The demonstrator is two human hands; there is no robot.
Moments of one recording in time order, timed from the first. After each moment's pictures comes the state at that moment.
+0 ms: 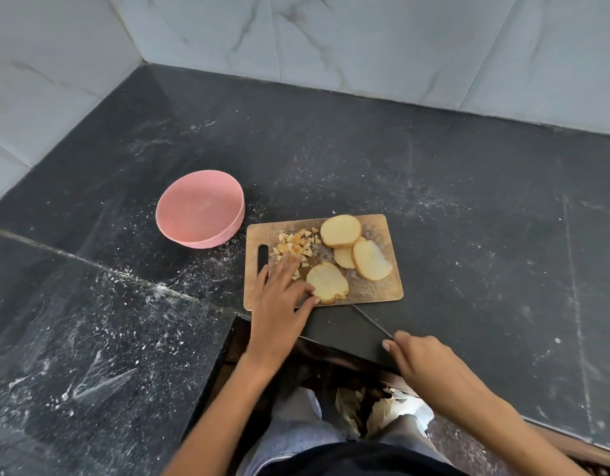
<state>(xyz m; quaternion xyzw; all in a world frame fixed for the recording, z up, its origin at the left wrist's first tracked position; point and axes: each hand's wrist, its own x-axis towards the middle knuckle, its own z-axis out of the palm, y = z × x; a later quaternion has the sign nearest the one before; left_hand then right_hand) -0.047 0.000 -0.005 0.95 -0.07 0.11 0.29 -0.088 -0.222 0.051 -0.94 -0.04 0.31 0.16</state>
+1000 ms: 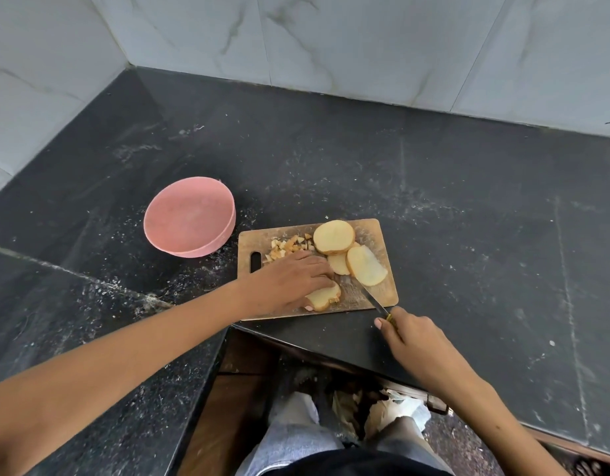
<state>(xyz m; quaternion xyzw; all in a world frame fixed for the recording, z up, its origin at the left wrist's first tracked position) 0.034 0.013 0.023 0.86 -0.50 -0.04 0.02 -0.058 -0.221 0.045 -0.94 0.01 0.26 0.23</state>
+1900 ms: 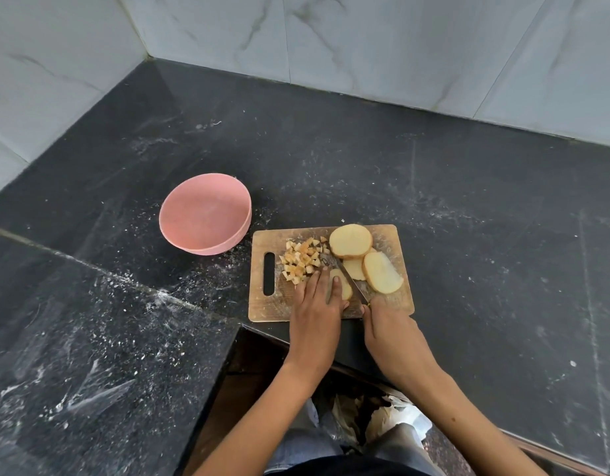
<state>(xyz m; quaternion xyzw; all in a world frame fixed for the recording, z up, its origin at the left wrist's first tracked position) -0.037 -0.044 -0.027 0.99 -0.07 0.10 0.10 -0.044 -0.168 0.041 -0.95 0.00 0.19 0.23</state>
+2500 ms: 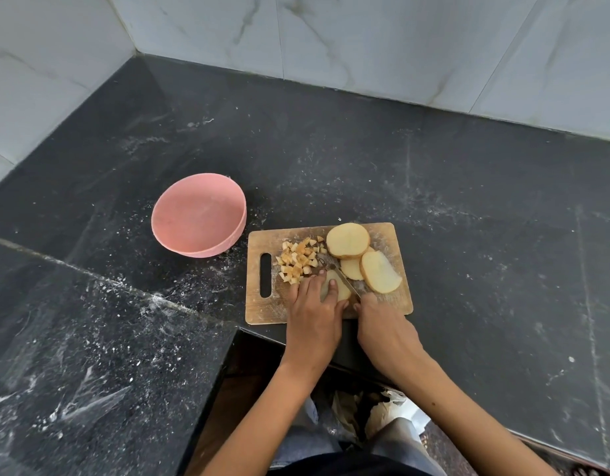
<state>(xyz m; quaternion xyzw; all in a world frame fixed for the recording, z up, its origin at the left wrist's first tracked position) -0.034 -0.039 -0.028 0.97 -0.08 0.16 0.16 -0.028 -0.153 0.035 -0.96 0.02 0.26 0.12</state>
